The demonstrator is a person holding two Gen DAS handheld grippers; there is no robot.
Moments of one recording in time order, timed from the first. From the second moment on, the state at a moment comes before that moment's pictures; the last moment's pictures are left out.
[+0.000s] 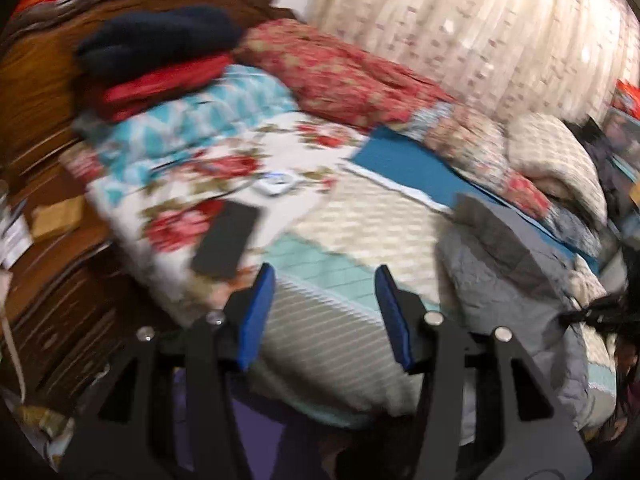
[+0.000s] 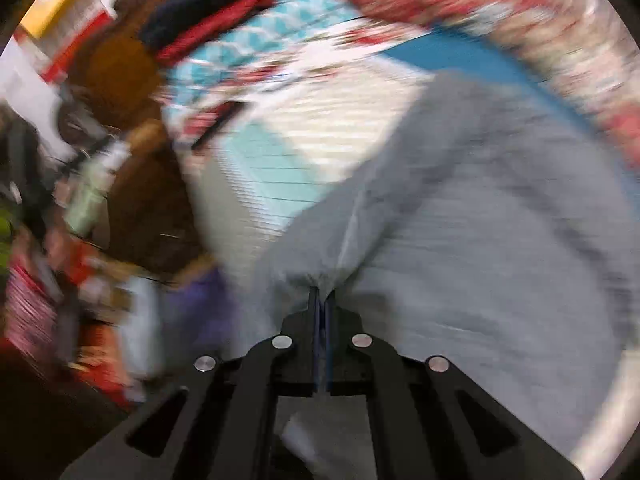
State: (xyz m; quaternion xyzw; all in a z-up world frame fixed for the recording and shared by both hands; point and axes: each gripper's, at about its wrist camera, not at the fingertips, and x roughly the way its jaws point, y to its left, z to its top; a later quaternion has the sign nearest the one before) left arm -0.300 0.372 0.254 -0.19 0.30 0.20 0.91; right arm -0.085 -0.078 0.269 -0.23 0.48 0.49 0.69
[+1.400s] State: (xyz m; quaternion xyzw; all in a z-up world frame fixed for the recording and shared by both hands) left arm 0.231 0.241 0.077 -0.12 0.48 0.13 0.86; right arm 0.309 -0.283 0.129 0.15 0.55 0.24 0.79
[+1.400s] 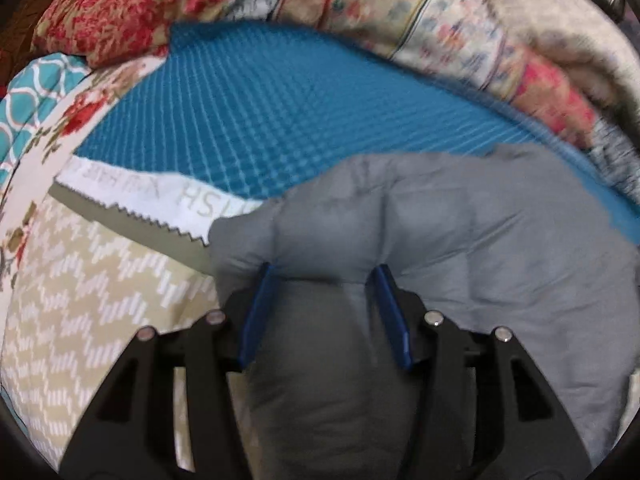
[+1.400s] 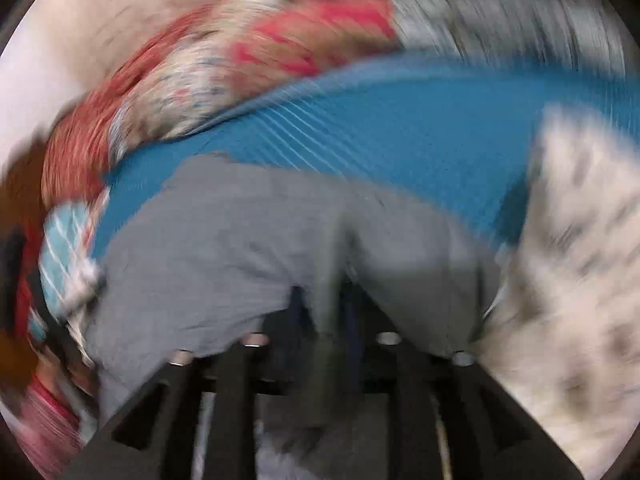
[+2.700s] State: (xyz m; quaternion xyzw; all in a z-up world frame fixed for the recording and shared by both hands) left arm -0.126 0.195 0.145 -0.06 0.45 0.06 0.89; right arm -0.086 -0.422 0.157 0.13 0.48 0.19 0.84
